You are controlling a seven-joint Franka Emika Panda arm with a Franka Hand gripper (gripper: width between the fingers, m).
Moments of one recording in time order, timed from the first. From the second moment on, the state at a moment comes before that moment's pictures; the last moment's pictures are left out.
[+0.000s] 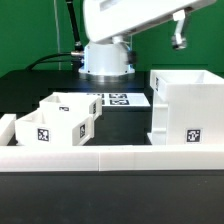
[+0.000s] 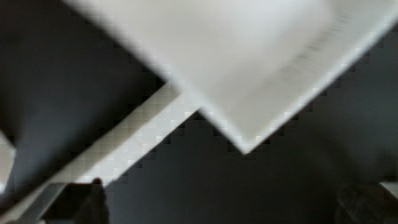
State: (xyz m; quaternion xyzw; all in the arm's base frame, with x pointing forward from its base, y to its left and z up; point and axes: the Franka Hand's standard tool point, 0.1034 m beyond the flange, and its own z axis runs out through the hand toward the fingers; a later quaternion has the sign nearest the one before) arm 0.605 0.010 0.150 -0.94 0.27 -0.16 0.13
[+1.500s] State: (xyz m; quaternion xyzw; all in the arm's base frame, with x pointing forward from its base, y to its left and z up) arm 0.576 -0.108 0.072 -0.96 0.24 -0.09 0.12
